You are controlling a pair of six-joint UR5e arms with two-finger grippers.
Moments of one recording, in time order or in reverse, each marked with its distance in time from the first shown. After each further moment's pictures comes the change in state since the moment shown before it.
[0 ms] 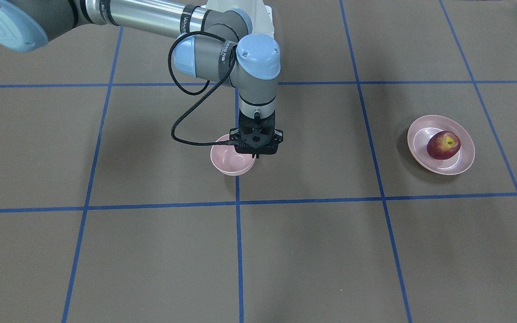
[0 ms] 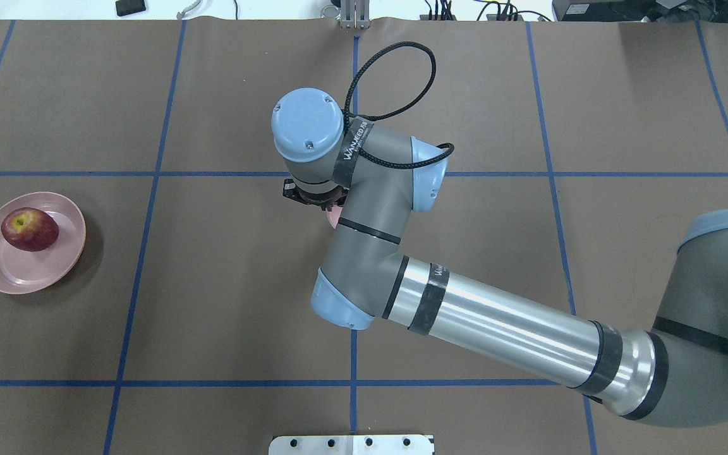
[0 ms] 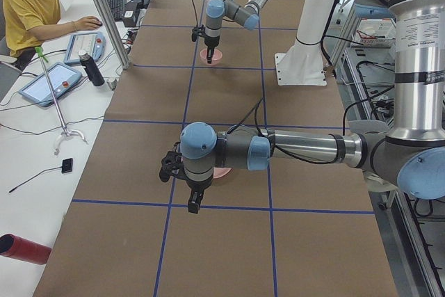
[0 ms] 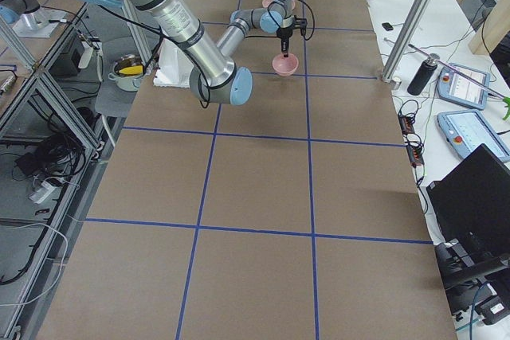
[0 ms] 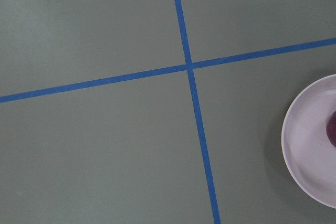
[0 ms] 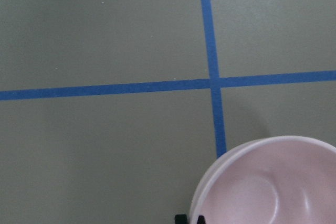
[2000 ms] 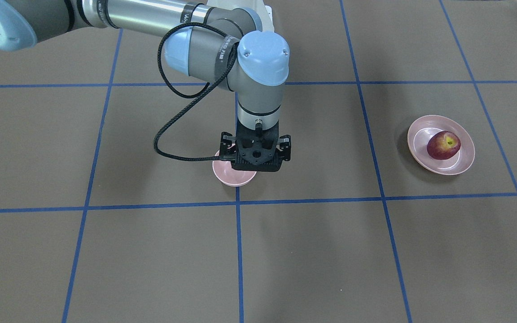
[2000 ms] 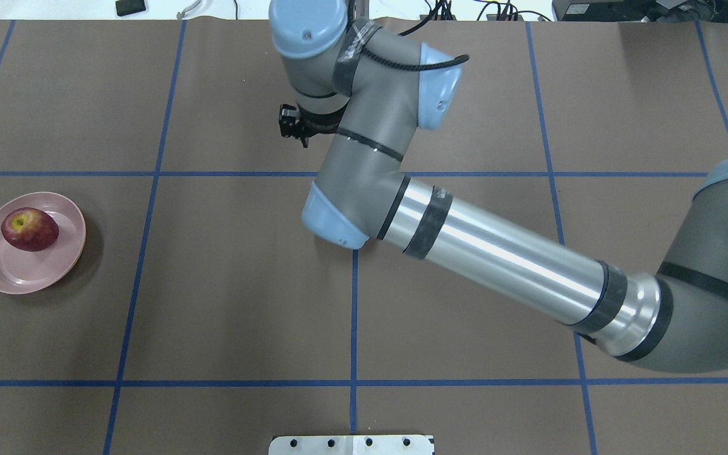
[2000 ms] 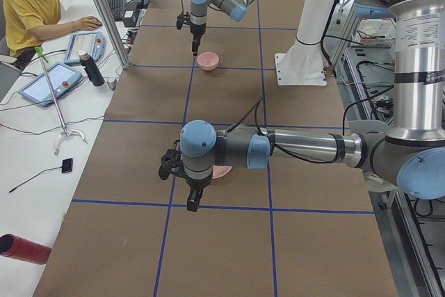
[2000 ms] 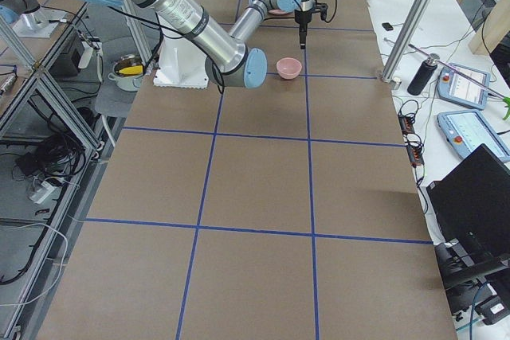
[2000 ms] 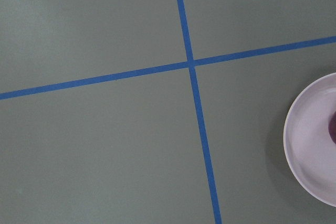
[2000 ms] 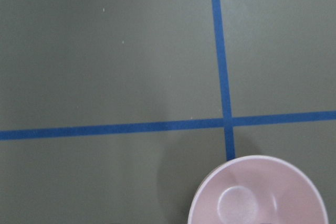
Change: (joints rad) left arm 0.000 -0.005 -0.012 -0.005 0.001 0.004; right arm 0.169 0.057 0.007 -0.097 0.119 -0.143
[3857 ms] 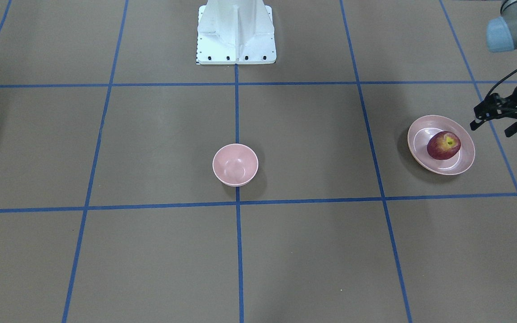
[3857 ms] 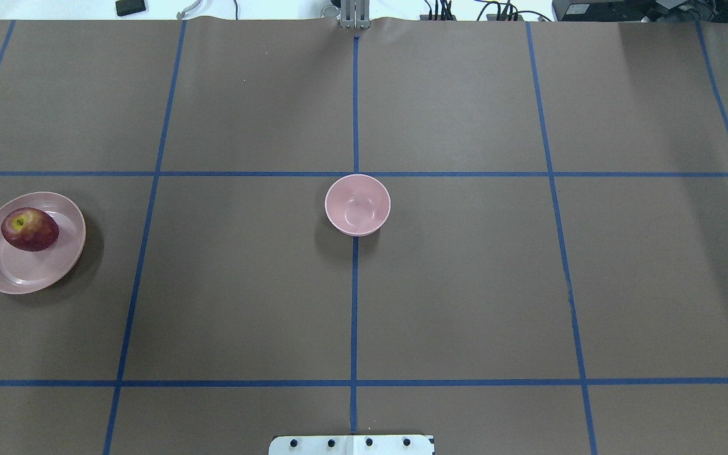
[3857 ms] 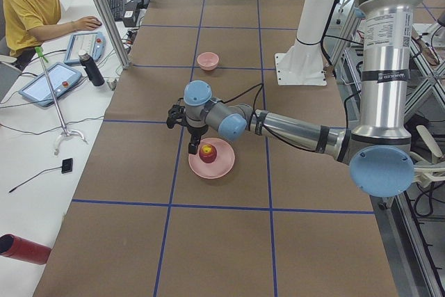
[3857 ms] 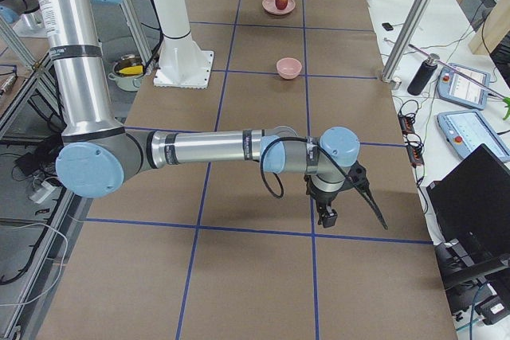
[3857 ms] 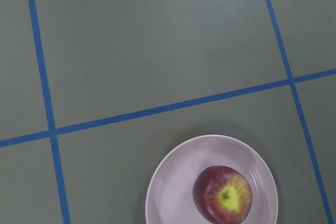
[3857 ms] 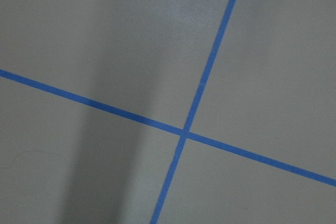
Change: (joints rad) left arm 0.478 -0.057 -0.057 -0.388 0.075 -0.682; right arm 0.923 -0.973 0.227 0.042 0.426 -1.460
